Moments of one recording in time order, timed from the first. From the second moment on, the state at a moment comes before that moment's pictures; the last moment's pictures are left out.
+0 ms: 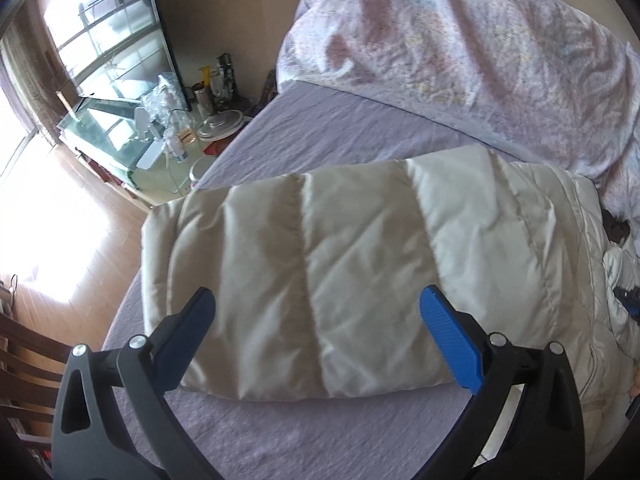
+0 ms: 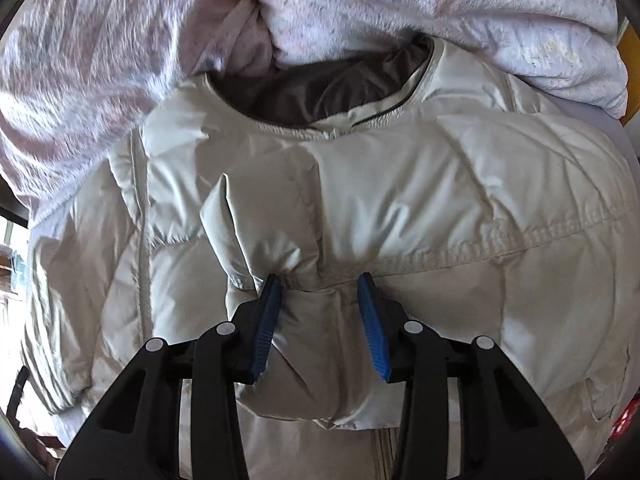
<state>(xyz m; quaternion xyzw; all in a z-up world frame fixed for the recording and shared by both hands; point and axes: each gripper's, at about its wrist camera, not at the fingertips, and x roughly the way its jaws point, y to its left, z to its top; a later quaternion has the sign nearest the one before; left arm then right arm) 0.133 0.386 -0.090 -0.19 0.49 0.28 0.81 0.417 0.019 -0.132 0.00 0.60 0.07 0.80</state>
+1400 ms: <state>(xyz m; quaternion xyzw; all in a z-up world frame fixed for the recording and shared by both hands) 0.074 0.463 -0.113 -0.34 0.45 0.32 0.76 0.389 0.034 -0.129 -0.05 0.59 0.08 0.80</state>
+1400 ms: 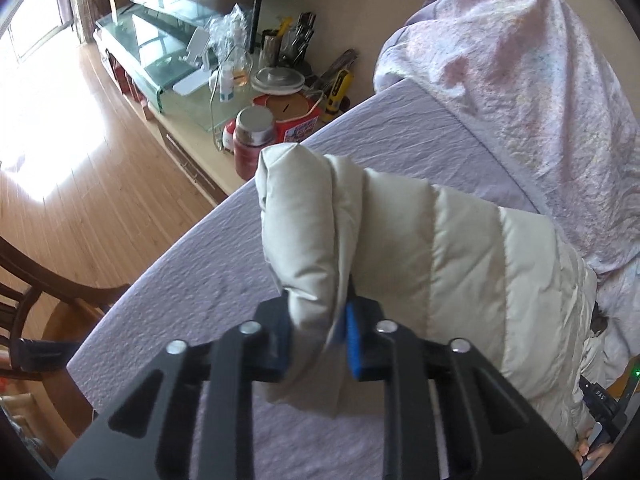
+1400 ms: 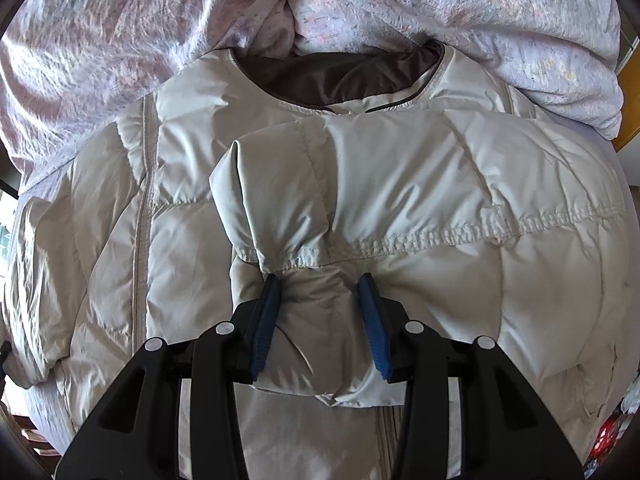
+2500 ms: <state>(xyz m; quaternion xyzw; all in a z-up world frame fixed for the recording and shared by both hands) 0.278 0.134 -0.006 -0.19 0.44 0.03 0.88 0.352 -0.084 -0.081 -0.01 0.55 0.14 0.82</state>
